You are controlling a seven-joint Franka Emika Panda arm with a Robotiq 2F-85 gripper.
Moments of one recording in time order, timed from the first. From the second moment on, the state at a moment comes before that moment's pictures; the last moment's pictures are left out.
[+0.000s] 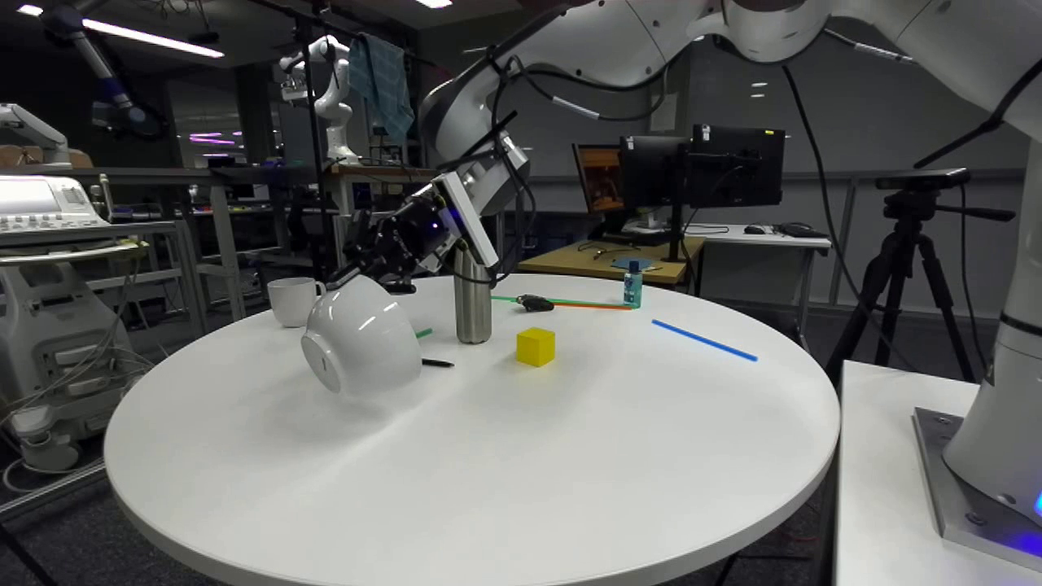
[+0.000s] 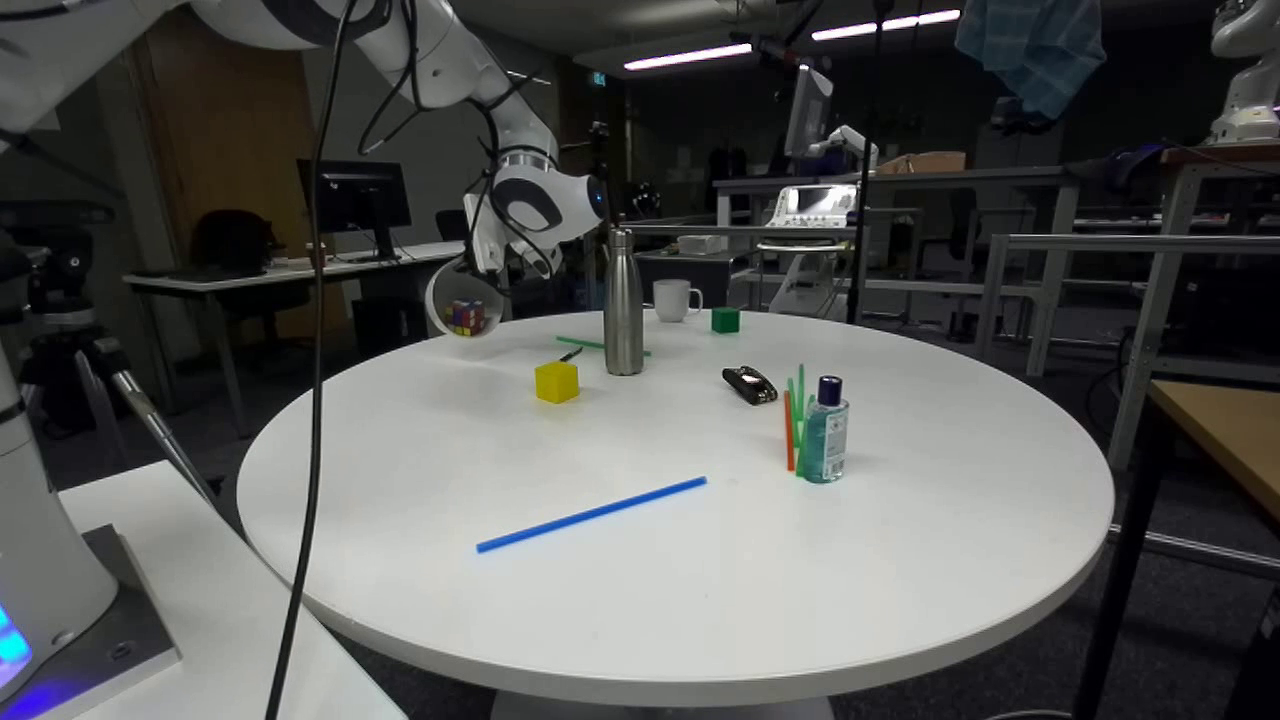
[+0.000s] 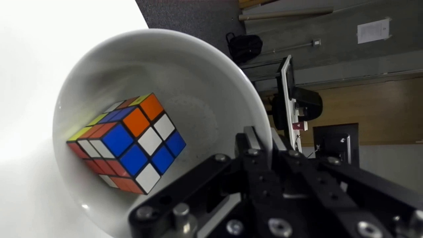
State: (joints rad) arm 0.00 0.80 0.21 -1.45 1.13 1.85 -0.36
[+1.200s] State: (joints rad) arm -0.03 0.86 0.20 -1.39 1.31 1.73 -0.36
